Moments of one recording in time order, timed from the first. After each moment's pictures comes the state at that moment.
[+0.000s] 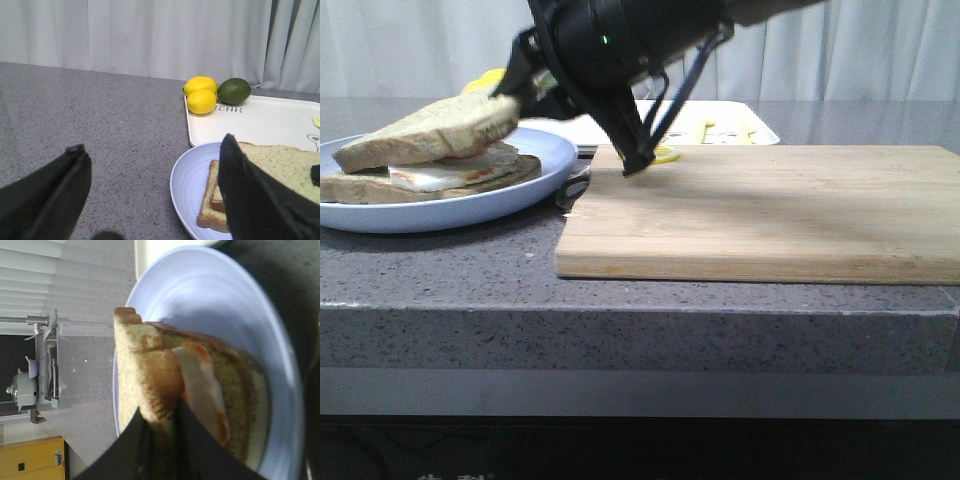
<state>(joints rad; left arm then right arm) -0.04 0.51 -0.47 -0.05 0.15 -0.01 0.62 1.82 -1.25 1.71 0.27 -0.47</state>
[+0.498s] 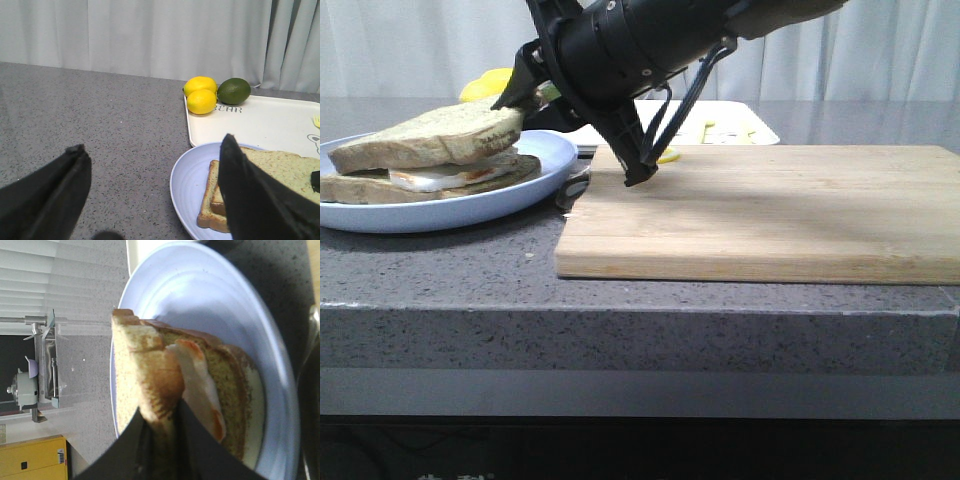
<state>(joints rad) -0.04 0.51 -0.47 -0.05 0.15 -0.01 0.62 1.83 -1.25 1.72 0.29 -0.47</state>
